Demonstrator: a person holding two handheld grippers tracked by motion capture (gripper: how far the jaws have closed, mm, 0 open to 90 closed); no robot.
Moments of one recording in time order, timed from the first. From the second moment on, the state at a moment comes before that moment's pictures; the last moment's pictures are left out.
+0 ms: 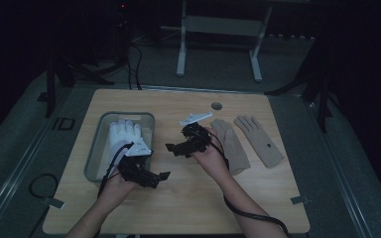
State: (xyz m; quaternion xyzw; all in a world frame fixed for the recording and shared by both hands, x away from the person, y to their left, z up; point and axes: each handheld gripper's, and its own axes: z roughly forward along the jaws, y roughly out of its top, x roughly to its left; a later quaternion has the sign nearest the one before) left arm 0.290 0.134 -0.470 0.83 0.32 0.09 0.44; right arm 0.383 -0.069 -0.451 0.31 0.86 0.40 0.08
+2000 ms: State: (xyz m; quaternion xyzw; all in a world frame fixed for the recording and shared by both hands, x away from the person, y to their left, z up) left arm 0.266 0.065 -0.556 0.85 0.28 0.06 0.43; right arm 0.380 -0.265 -0.512 0.40 0.79 0.43 0.17
